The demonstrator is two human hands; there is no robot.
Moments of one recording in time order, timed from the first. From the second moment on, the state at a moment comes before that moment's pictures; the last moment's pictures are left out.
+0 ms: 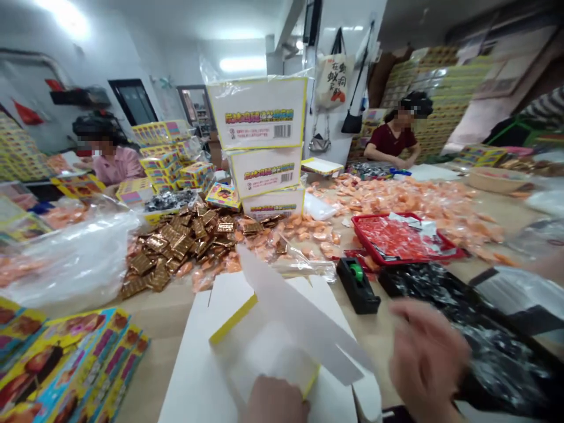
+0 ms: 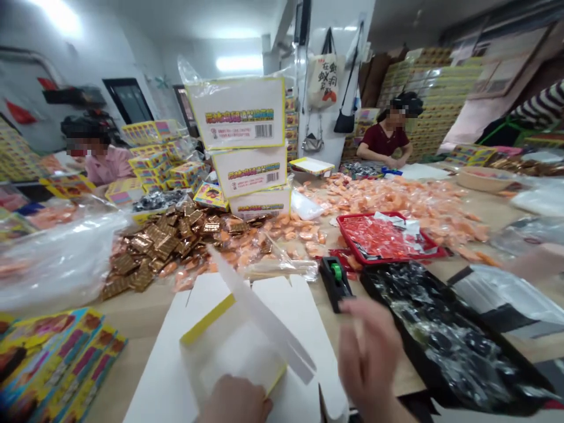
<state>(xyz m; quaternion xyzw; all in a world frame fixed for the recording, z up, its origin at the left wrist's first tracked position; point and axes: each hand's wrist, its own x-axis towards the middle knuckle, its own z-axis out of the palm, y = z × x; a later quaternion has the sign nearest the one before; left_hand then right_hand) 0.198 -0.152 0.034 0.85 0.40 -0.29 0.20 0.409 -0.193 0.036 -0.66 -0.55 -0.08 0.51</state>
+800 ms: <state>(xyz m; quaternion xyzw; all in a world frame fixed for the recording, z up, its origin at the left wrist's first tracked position) 0.155 -0.196 -0.001 0.93 0.25 0.22 0.14 0.347 -0.261 0.070 -0.54 -0.65 -0.12 0.52</state>
